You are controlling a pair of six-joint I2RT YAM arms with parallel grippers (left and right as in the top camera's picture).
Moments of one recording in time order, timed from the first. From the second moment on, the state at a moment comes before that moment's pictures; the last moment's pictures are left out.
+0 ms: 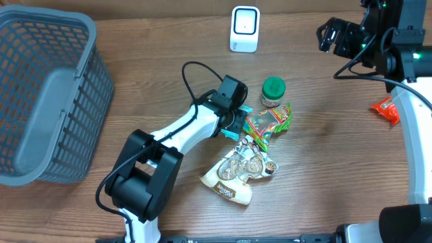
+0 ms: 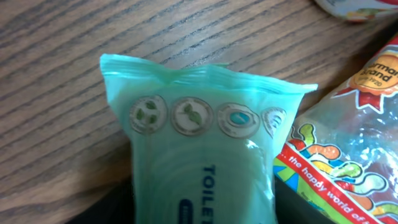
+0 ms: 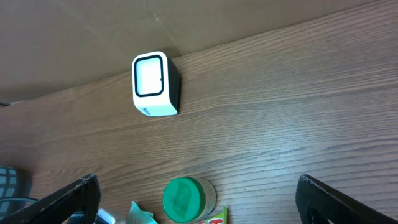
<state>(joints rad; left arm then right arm) -0.55 1.95 1.24 -0.46 0.02 -0.21 -0.01 1.62 1.69 -0.82 -0.25 0.28</state>
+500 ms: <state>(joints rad) -0.48 1.95 1.38 -0.64 0.05 -0.19 -0.01 1.62 1.69 -0.82 -0.25 0.28</state>
